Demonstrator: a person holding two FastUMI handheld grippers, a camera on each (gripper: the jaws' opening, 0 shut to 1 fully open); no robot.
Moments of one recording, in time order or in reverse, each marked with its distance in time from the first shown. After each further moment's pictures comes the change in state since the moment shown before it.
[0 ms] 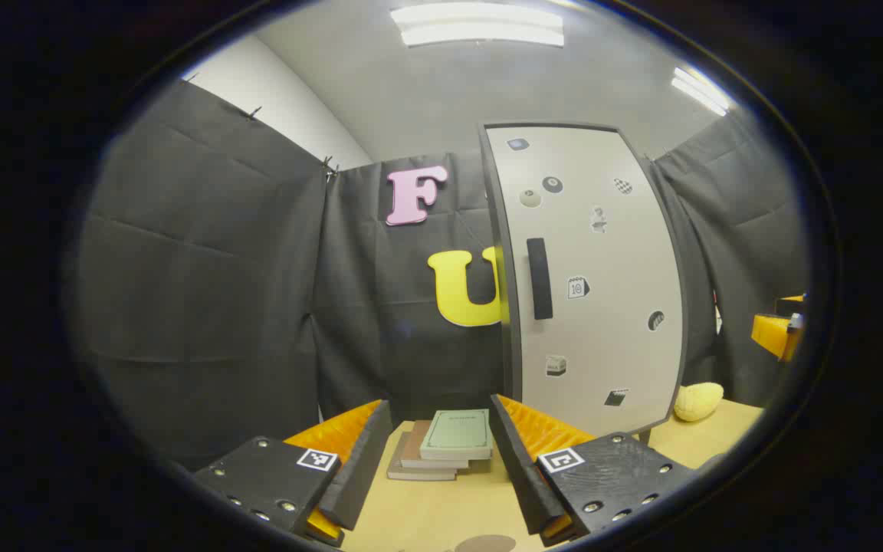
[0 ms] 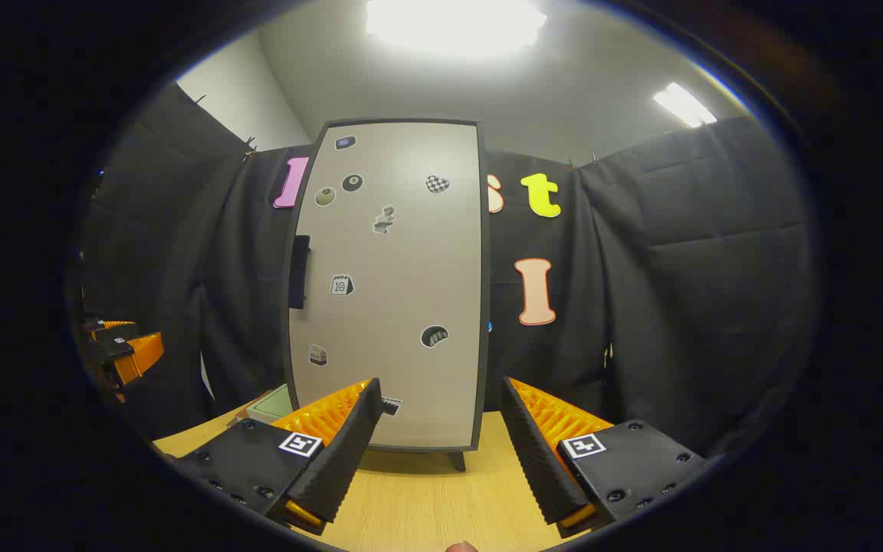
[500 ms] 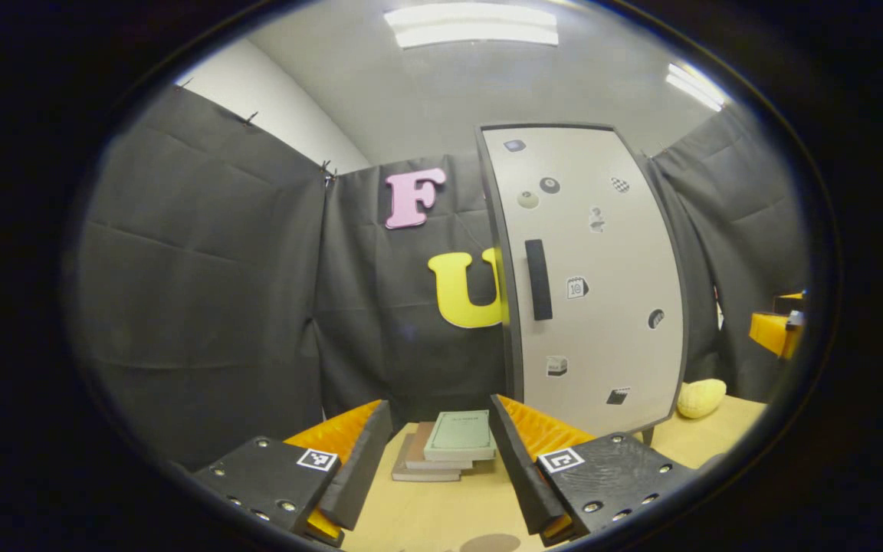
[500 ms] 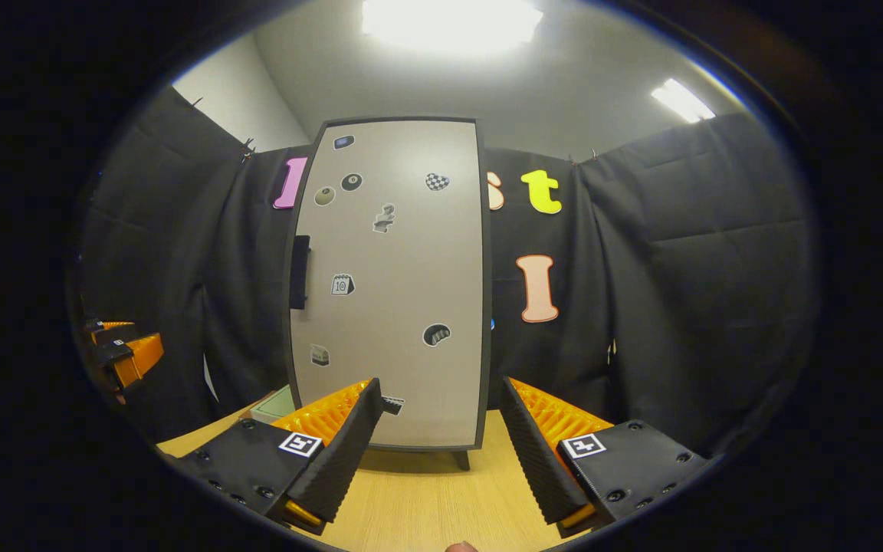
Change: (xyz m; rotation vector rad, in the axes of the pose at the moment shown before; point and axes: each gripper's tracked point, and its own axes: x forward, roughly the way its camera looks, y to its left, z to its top) left arm -0.003 0.000 0.004 0.020 -0.008 0.004; right arm 0.000 0.001 0.000 0.018 0.008 0.013
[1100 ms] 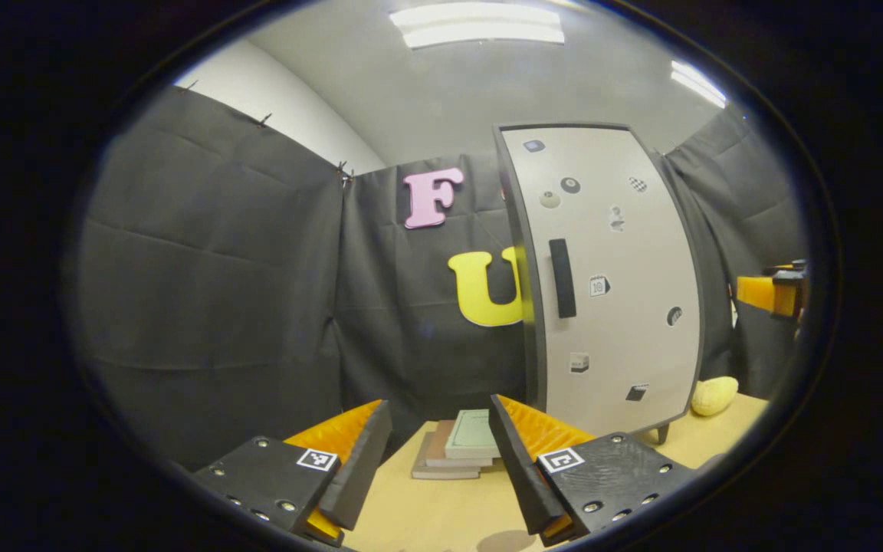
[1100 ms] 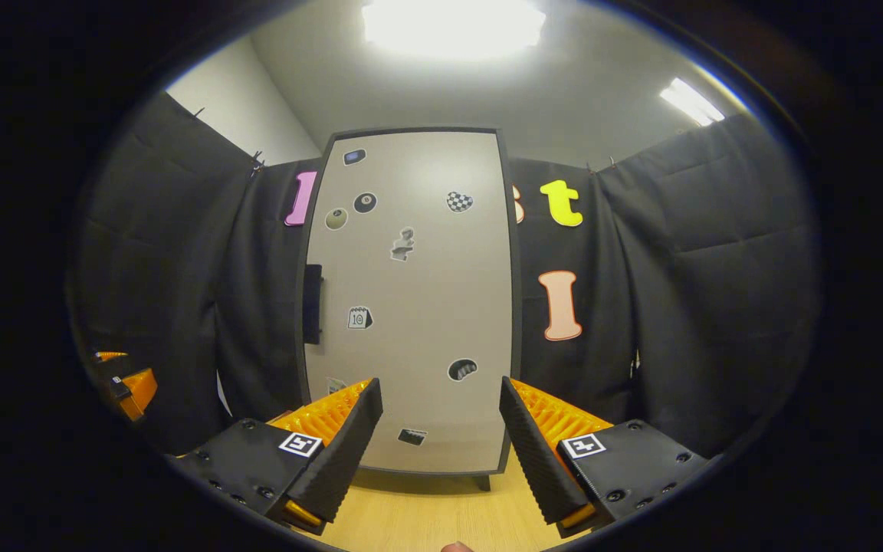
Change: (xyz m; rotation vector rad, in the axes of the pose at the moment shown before) left arm -0.014 0.038 -0.001 0.010 0.008 0.080; right arm 0.045 0.032 0.050 0.015 -0.051 0.080
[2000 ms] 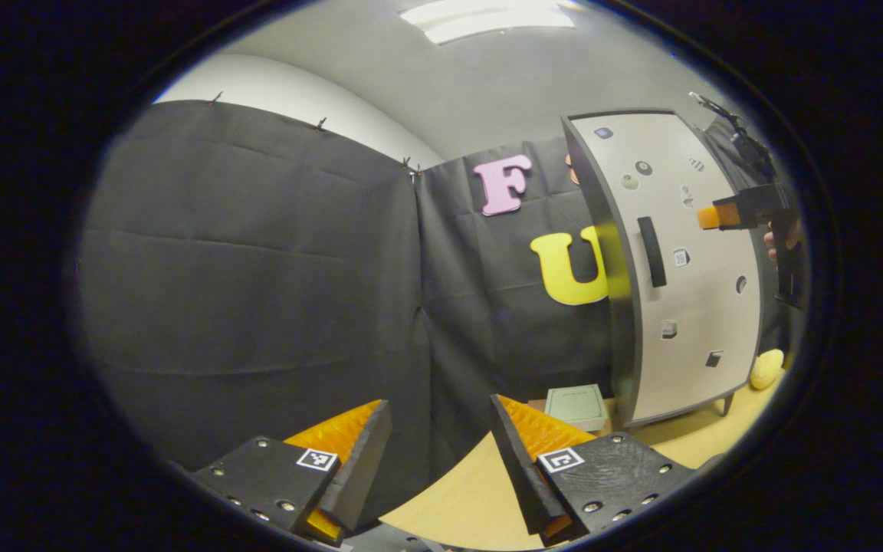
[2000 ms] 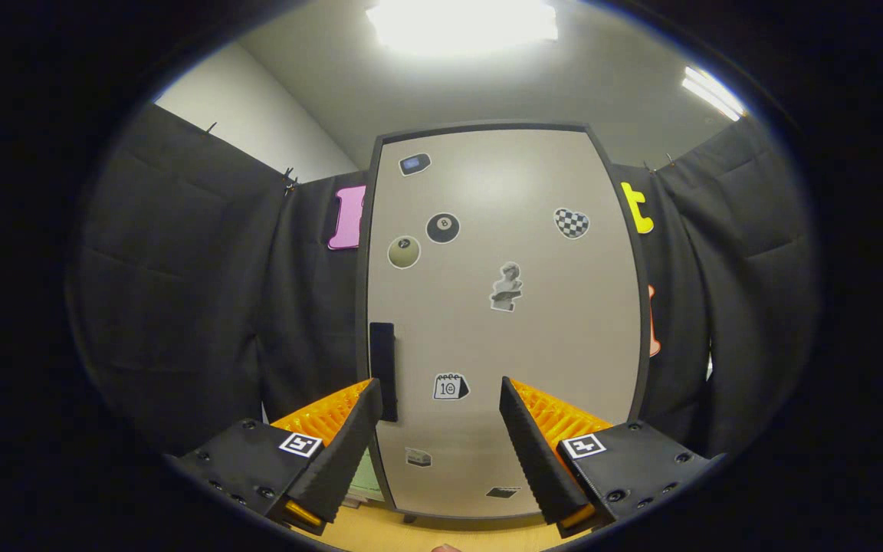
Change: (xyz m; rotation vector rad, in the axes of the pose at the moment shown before) left arm -0.064 0.136 -0.020 0.070 0.059 0.269; right arm 0.106 0.119 0.066 0.047 -0.031 0.175
